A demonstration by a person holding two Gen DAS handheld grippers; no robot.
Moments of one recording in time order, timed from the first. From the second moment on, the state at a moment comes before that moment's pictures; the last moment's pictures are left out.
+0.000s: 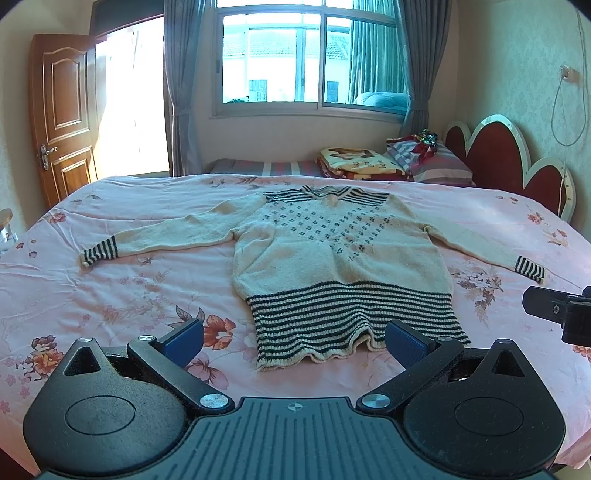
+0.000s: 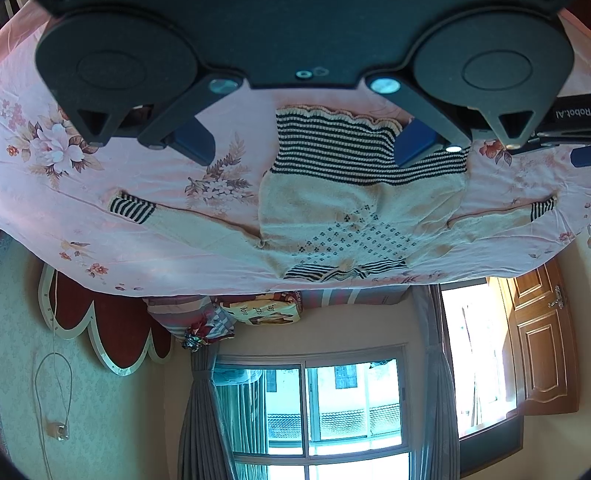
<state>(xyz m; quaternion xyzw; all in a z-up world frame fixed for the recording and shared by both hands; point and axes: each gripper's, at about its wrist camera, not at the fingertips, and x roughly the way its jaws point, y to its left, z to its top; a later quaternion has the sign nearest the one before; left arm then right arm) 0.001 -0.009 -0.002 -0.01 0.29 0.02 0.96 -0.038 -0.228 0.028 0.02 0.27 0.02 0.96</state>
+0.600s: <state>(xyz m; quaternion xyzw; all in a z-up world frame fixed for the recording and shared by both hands) 0.119 0.006 -0.020 -0.11 0.30 -0.02 0.95 0.052 -0.407 -0.007 0.26 0.25 -0.08 0.93</state>
